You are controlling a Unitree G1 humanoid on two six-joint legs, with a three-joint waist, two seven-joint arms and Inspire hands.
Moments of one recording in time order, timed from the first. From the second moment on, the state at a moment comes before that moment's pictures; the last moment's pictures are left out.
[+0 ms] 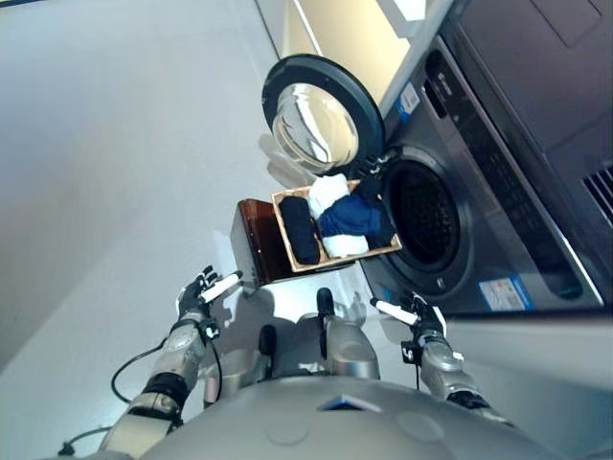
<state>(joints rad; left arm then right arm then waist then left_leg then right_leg) 0.07 0.23 -0.14 0.88 -0.52 -0.11 0.11 0.09 -0.25 0.10 0.92 0.30 -0.11 -0.15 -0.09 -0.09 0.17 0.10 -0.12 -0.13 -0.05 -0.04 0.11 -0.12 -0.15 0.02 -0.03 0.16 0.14</state>
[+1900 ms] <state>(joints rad) 0.05 0.21 -0.14 0.85 -0.53 -0.11 0.09 0.07 -0.19 0.18 0.94 0.26 -0.11 -0.07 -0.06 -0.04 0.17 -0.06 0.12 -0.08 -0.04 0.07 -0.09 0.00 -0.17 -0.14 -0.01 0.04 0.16</state>
